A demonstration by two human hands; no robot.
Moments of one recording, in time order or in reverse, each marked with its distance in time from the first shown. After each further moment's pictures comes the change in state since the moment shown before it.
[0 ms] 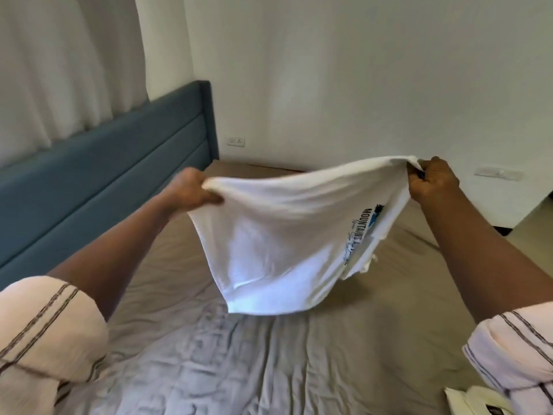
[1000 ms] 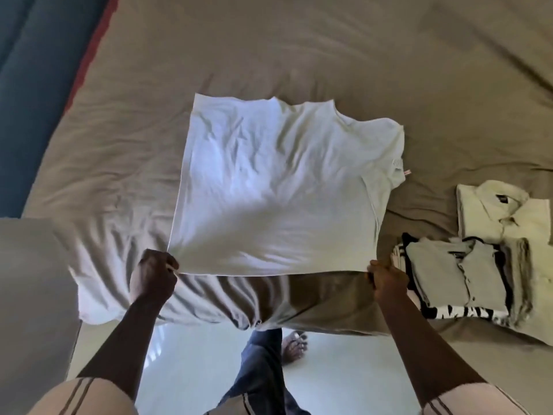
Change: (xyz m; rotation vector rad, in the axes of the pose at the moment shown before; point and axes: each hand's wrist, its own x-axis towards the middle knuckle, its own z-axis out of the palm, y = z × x) left_hand -0.392 -0.373 0.294 0.279 -0.213 -0.436; right_hand -0.359 0.503 -0.308 -0.475 0.372 0.833
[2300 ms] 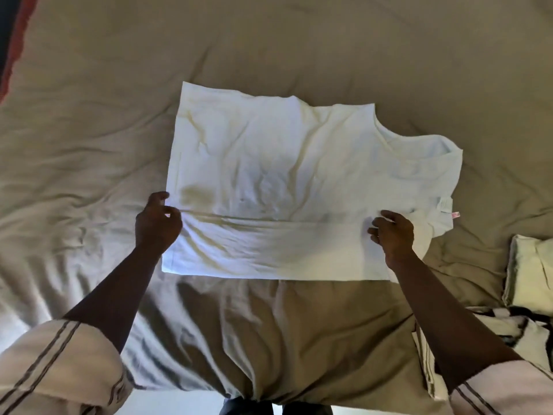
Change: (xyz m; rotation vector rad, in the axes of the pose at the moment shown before) left_hand 0.253 0.086 0.032 -0.366 -0.084 -0.272; right_hand 0.095 -0.167 0.194 -0.150 -0.183 -0.172
